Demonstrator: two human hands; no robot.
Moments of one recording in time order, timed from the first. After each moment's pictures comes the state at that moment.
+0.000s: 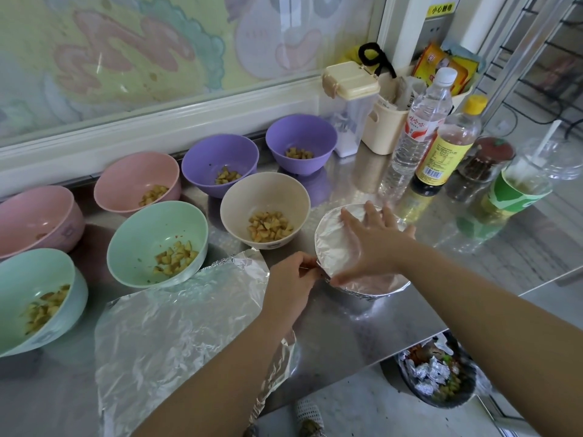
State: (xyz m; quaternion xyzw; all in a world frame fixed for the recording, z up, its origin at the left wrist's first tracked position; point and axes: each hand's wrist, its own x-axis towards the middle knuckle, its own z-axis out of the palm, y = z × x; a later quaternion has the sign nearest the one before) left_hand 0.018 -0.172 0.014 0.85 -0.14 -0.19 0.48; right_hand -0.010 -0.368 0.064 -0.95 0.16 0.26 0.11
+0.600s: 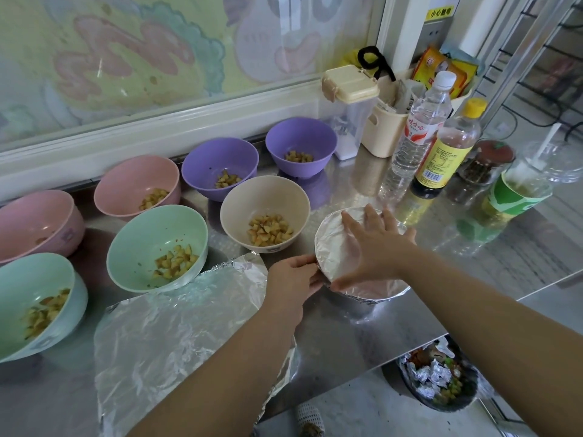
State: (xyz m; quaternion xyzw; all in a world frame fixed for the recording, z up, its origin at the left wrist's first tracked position) left_hand 0.016 -0.189 0.050 0.62 0.15 -0.33 0.69; right_hand -0.011 -0.369 0.061 -0.95 0.16 0.26 0.10
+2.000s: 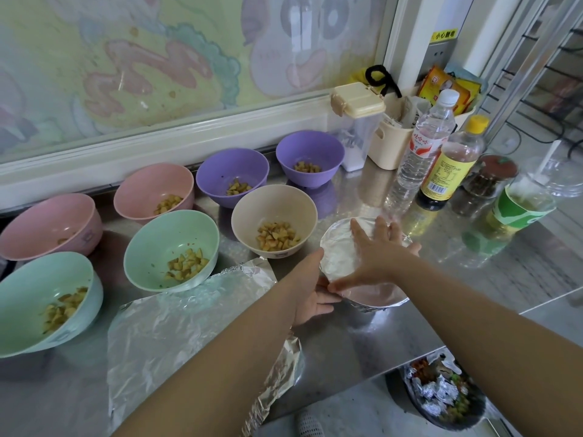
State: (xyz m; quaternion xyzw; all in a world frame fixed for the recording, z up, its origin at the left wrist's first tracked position) left_hand 0.022 -0.193 0.077 0.59 0.14 -0.54 0.59; right_hand -0.005 -0.359 0.058 -0.93 0.22 0.27 0.12
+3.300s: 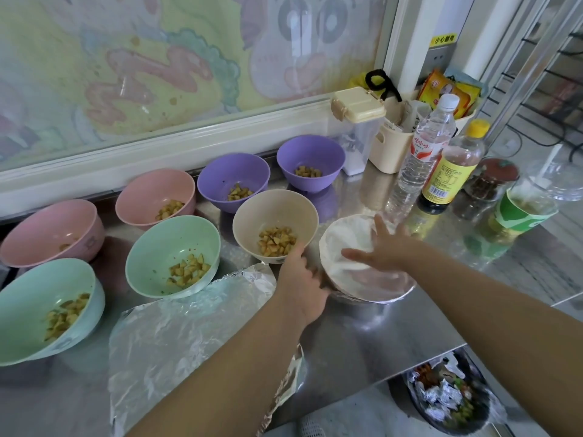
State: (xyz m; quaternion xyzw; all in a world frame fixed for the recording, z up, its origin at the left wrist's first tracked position) left_hand 0.025 -0.199 0.083 0.42 0.24 -0.41 0.78; right_hand 0.014 -0.392 0.050 -0.91 0.29 0.25 0.17
